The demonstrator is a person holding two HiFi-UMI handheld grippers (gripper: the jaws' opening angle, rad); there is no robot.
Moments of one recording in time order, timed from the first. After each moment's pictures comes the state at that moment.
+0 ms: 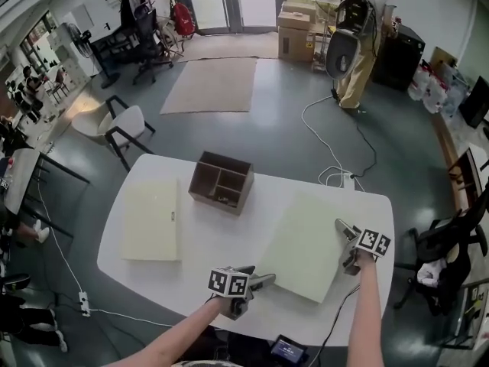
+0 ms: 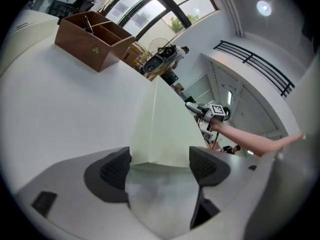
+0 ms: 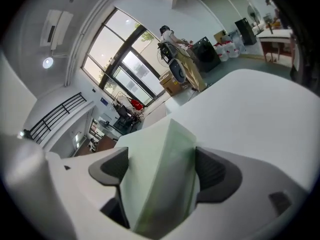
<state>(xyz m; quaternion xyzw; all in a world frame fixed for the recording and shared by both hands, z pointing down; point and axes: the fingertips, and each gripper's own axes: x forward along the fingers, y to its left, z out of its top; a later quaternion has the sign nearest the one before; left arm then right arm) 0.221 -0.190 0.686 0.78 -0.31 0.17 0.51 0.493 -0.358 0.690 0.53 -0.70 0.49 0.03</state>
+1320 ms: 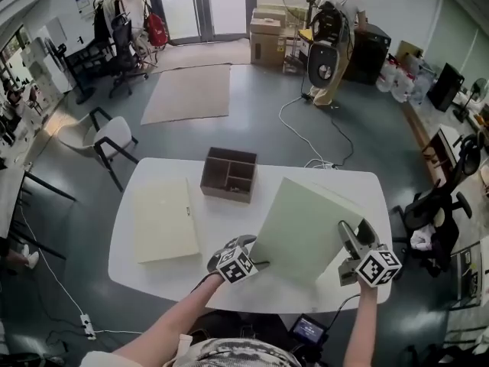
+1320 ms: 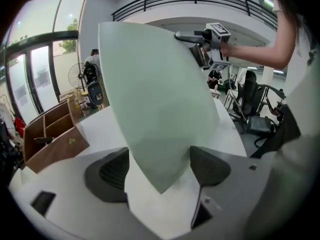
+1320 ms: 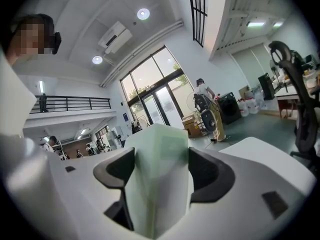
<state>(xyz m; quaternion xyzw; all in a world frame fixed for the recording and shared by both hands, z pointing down) 0.155 -0.179 0.666 0.92 -0.13 0.37 0.05 0.378 -0.206 0.470 0.58 -0.78 0.22 -0.05</state>
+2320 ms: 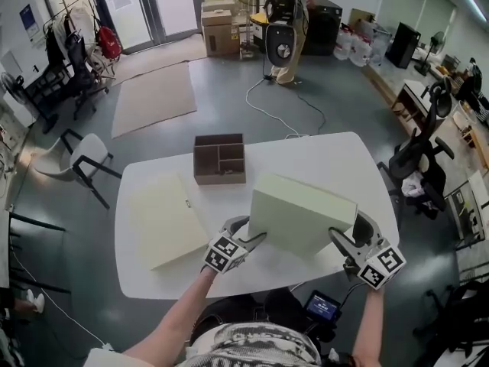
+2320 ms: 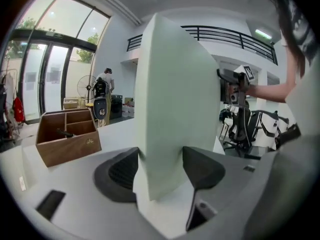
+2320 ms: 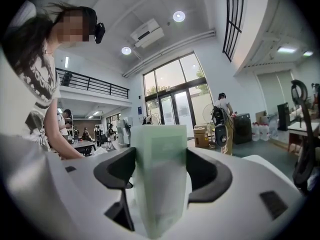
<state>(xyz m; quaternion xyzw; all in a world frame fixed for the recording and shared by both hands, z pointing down) 0.096 -0.180 0.611 0.97 -0.14 0.21 0.09 0.261 -0.090 0.436 0.55 -0.83 0.09 0.01</state>
